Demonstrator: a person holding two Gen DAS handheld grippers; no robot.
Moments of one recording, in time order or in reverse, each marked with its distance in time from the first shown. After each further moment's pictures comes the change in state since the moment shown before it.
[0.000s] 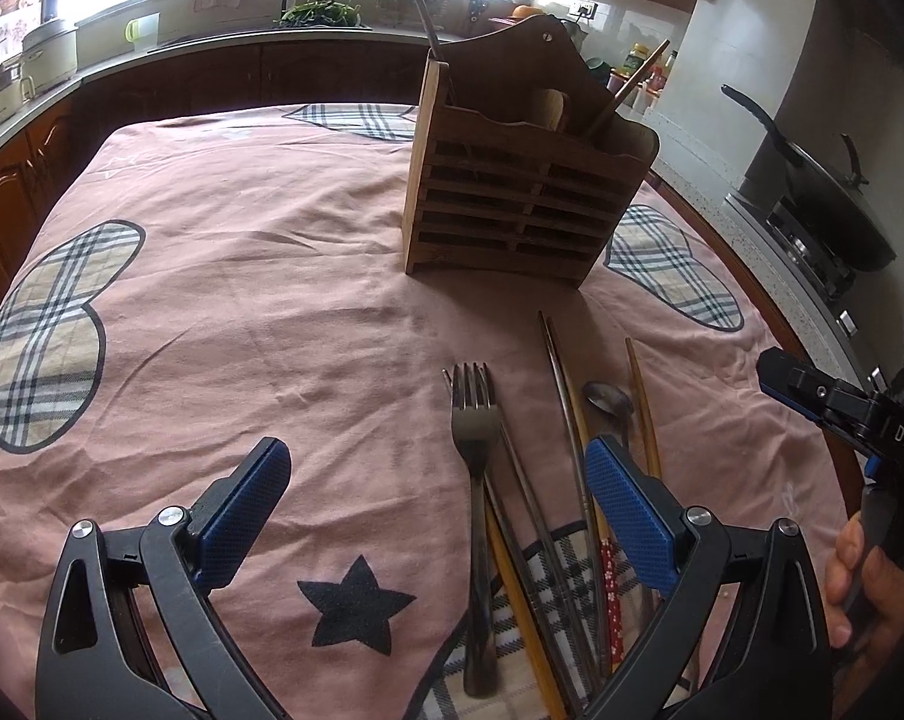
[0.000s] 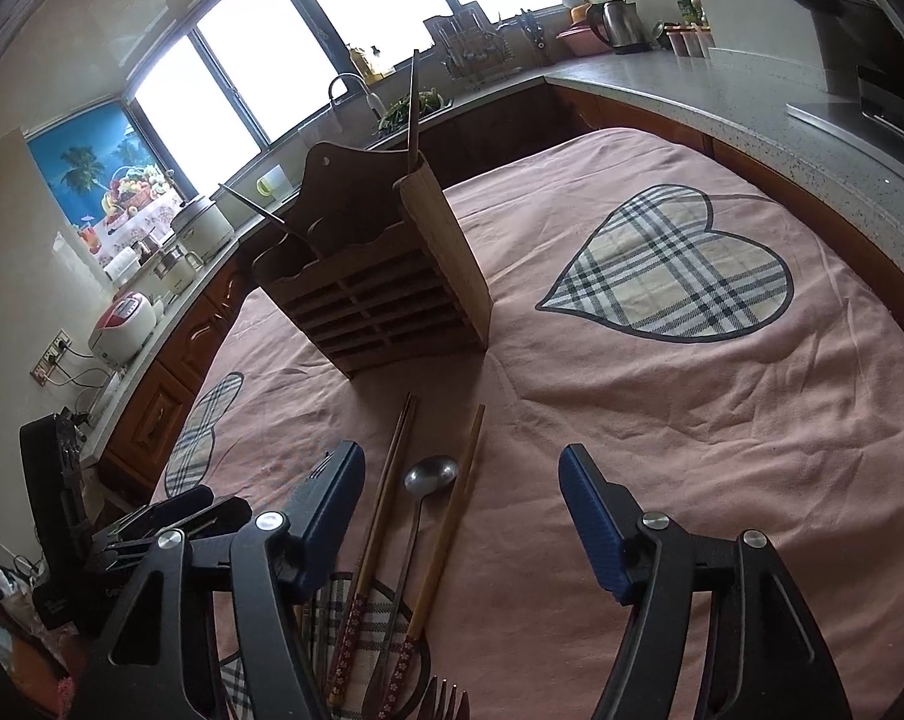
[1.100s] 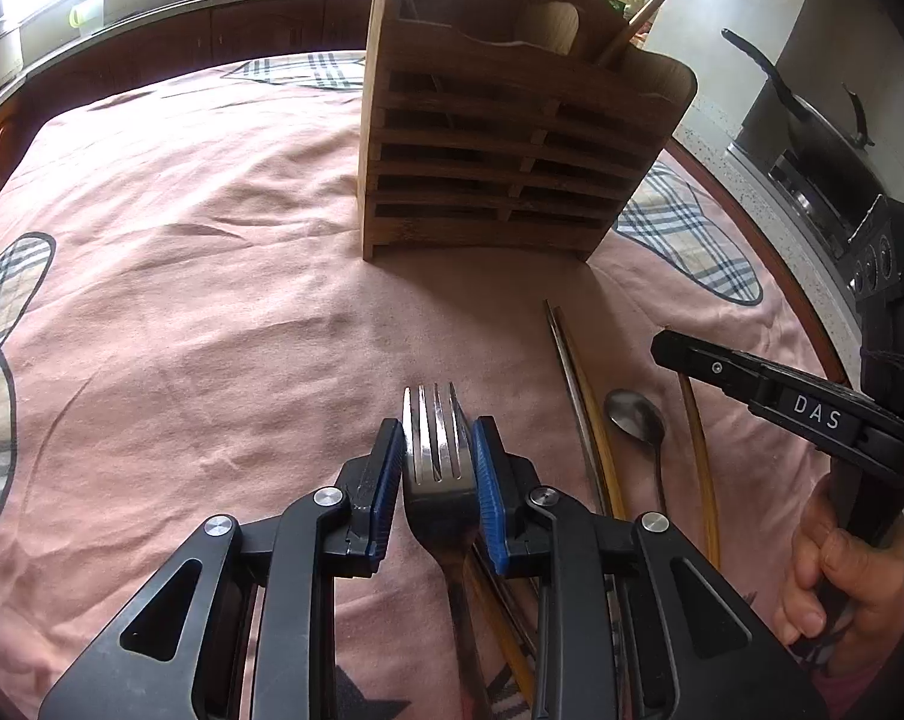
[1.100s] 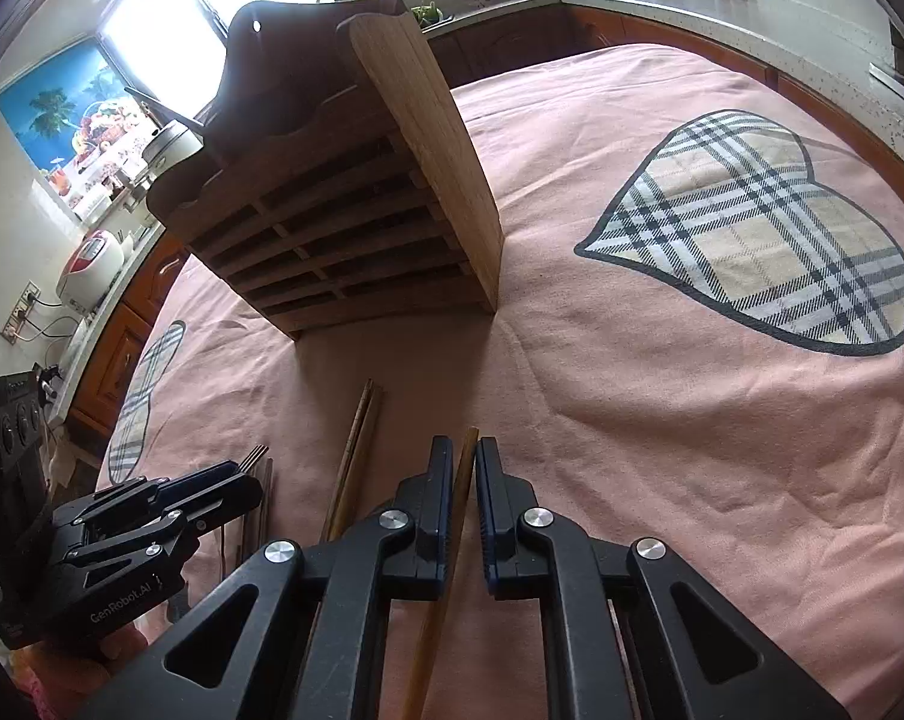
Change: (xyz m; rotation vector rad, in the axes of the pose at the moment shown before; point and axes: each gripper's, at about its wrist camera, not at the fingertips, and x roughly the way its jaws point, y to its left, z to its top) left arm 0.054 0.001 0.026 0.057 0.124 -0.057; right arm 0.092 0.003 0.017 -0.031 0.191 -0.027
